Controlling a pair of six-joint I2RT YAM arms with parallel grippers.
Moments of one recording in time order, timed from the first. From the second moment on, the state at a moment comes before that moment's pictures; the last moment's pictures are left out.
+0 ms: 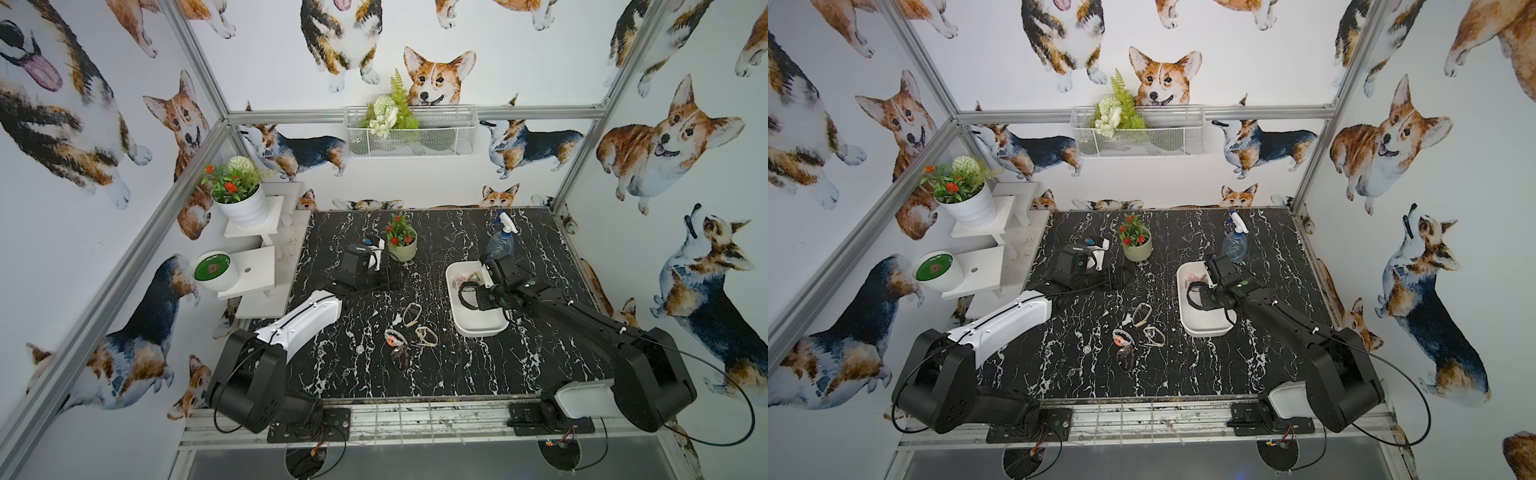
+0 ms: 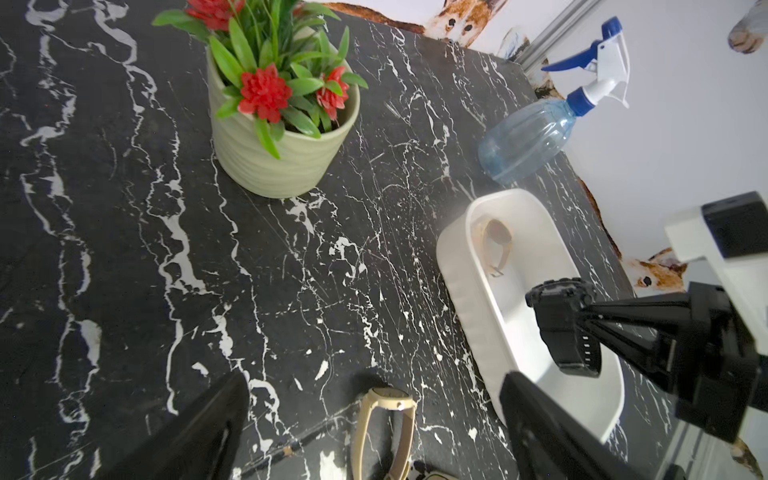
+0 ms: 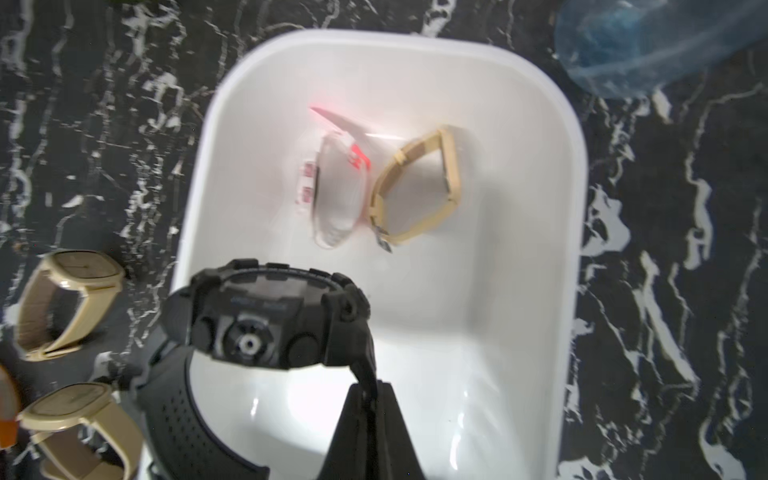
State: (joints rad) left arm -0.44 1.43 0.88 -0.07 0.26 -0.41; right arm 0.48 1.36 0.84 -0.52 0.08 0.25
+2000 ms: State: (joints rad) left arm -0.45 1.48 1.08 -0.50 0.35 -0.26; right arm 0.55 1.46 1.06 -0.50 0.06 0.22
